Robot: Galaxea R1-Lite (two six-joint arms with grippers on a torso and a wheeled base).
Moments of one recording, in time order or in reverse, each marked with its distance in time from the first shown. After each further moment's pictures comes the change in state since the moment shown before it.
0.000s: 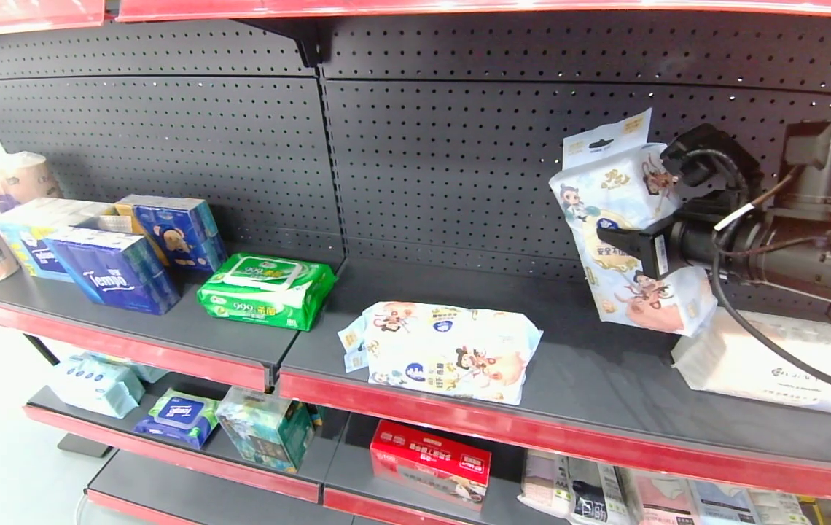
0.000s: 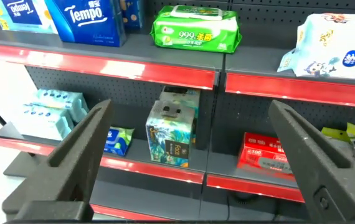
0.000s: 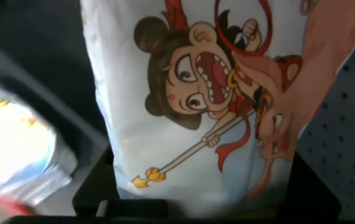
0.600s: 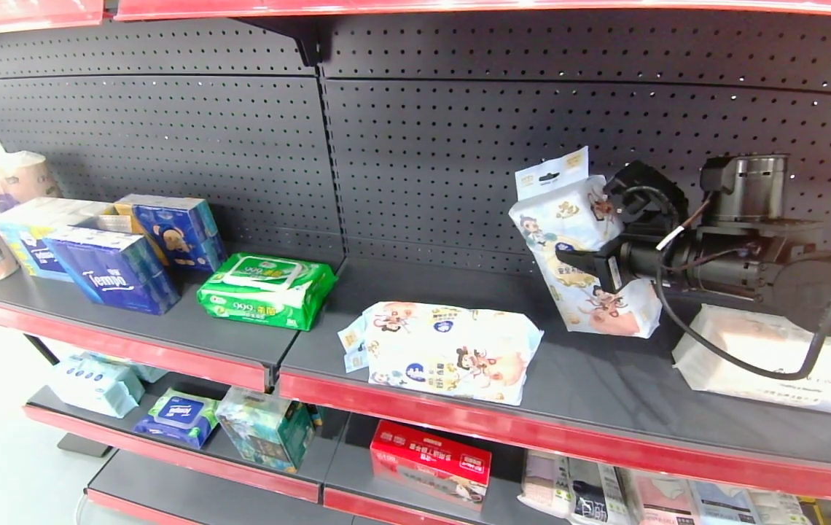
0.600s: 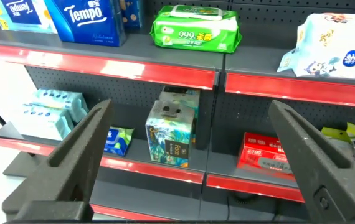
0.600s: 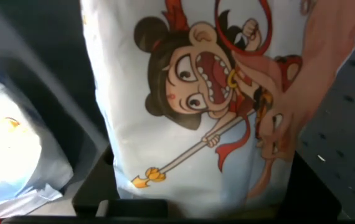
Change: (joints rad) left arm 0.000 0.000 0.000 0.000 0.000 0.000; right arm -0.023 0.185 -0.061 -0.046 0.191 -0.079
